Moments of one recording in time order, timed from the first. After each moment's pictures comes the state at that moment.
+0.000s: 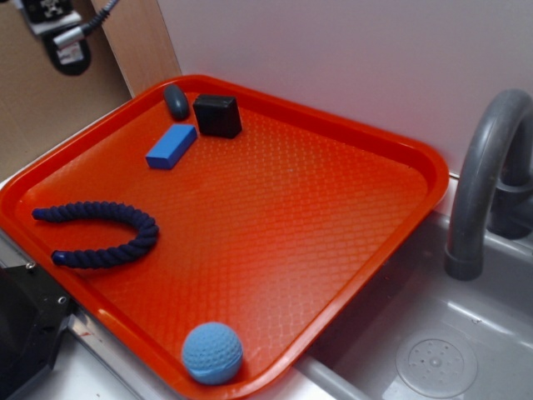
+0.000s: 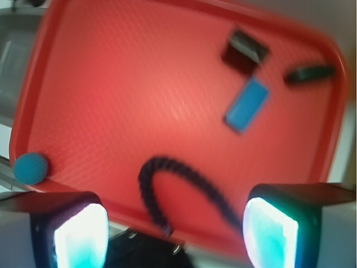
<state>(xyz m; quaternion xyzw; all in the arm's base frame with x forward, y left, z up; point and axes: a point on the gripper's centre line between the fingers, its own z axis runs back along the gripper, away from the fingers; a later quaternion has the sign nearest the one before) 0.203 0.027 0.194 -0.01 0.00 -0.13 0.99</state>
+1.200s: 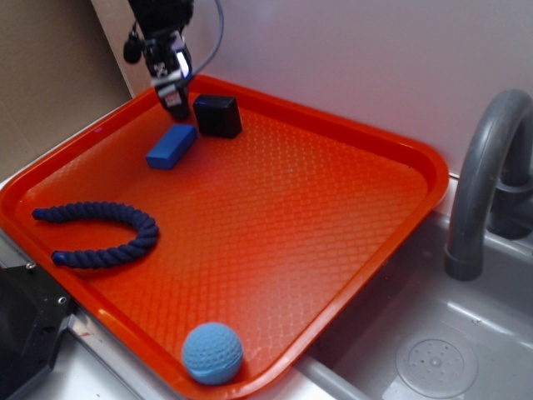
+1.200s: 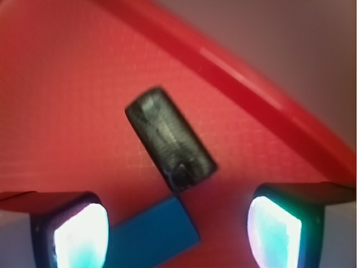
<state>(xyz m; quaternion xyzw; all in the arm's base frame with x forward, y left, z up) 0.294 0.086 0.072 -0.01 -0.05 -0.32 0.95</state>
